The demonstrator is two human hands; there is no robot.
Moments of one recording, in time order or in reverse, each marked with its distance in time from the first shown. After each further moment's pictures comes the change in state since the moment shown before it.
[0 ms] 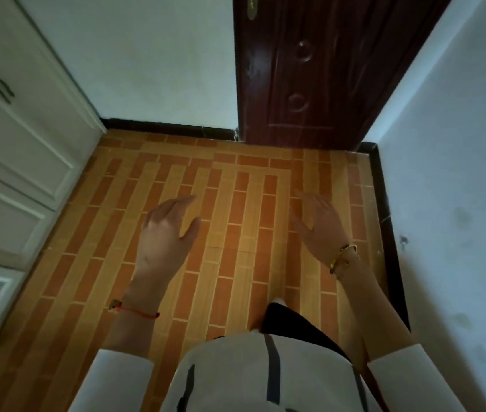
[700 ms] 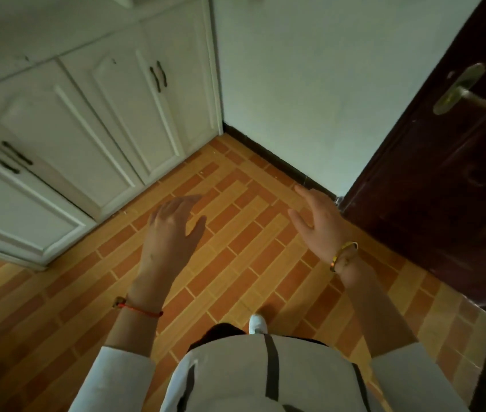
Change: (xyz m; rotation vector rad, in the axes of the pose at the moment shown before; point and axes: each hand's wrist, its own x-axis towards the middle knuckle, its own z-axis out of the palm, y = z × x) left_hand 0.219 -0.132 -0.041 0.124 0.333 -0.473; right_hand 0.390 -0.174 0.066 -0.031 -0.262 -0.617
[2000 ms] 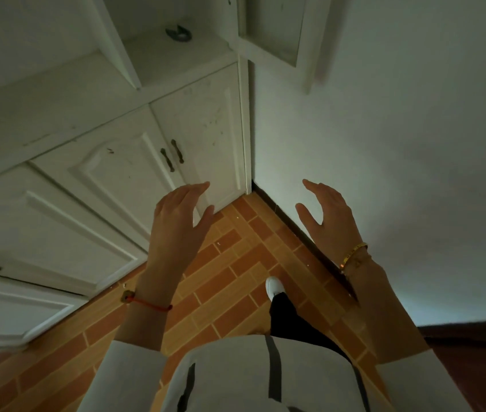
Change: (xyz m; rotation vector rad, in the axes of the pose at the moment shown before) left_hand 0.579 -0.129 0.103 0.064 0.131 -0.144; right_hand 0.635 0.048 0.031 0.194 -0.008 -0.127
